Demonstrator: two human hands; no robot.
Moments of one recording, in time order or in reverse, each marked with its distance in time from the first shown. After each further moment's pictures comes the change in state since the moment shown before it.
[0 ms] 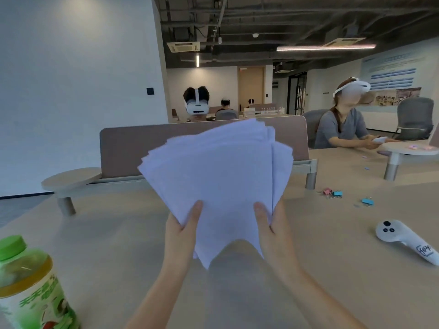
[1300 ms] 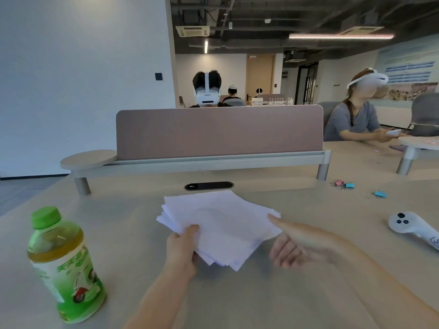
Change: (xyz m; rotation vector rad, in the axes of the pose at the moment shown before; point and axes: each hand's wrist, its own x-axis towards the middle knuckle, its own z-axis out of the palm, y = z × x) left_hand -0.012 -0.047 -0.047 -0.228 0.169 -0.640; right_hand 0.016 0.027 -0.040 -0.264 -0.690 0.948
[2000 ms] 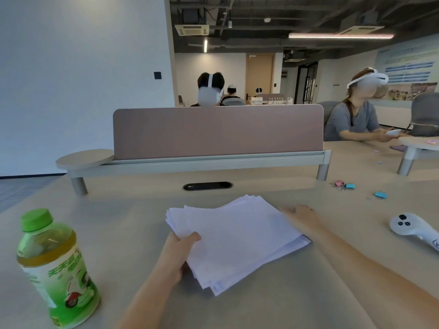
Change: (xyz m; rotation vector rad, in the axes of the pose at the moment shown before) left_hand 0.015 -0.003 -0.016 0.298 -0.198 0.099; right_hand 0.082 0.011 -0.038 -0.279 0.709 -0.076
